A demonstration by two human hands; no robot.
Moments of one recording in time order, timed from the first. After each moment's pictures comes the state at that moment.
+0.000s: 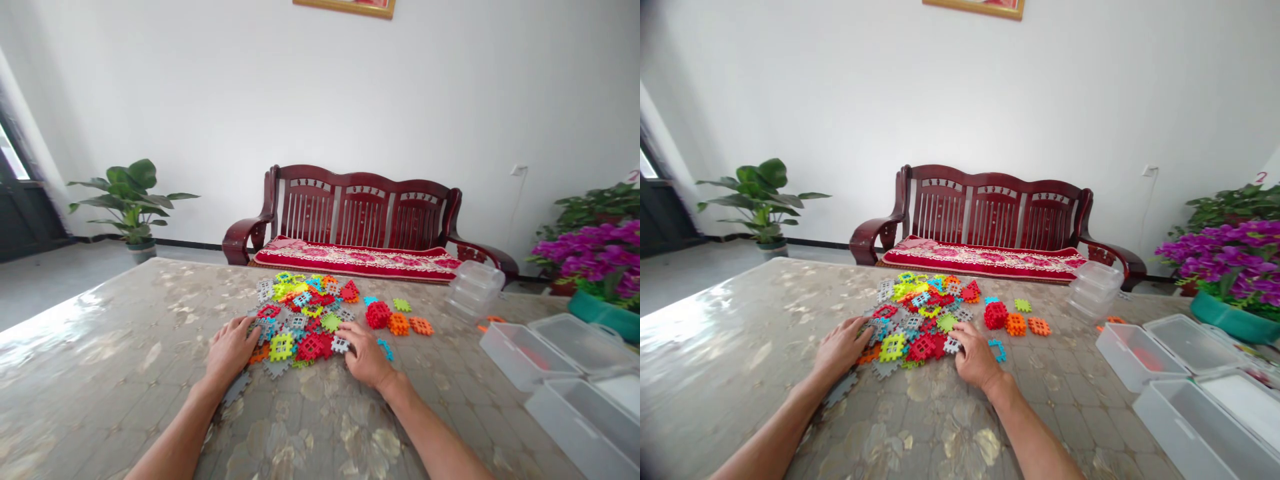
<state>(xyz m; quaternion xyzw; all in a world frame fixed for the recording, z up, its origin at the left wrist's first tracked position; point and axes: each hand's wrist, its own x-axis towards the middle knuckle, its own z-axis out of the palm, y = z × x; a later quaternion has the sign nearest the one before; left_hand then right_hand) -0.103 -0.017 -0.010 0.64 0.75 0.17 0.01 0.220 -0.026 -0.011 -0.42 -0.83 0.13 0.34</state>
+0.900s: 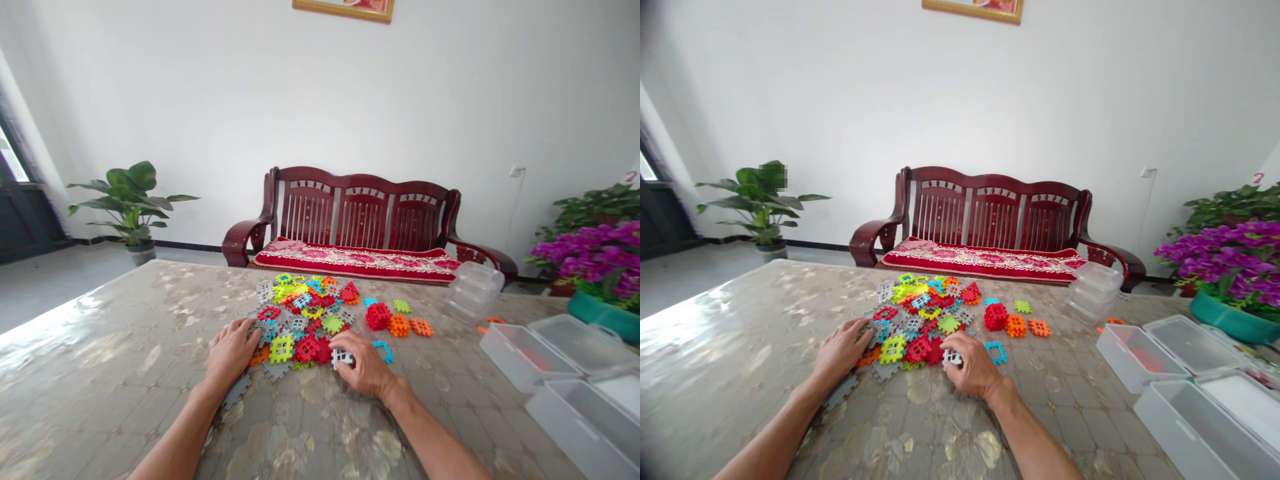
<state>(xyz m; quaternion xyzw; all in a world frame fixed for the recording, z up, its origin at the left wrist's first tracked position) -0.103 -0.019 -0.008 0.64 0.75 0.18 0.02 0.215 -0.043 0.004 -0.36 -0.86 0.16 0.33</state>
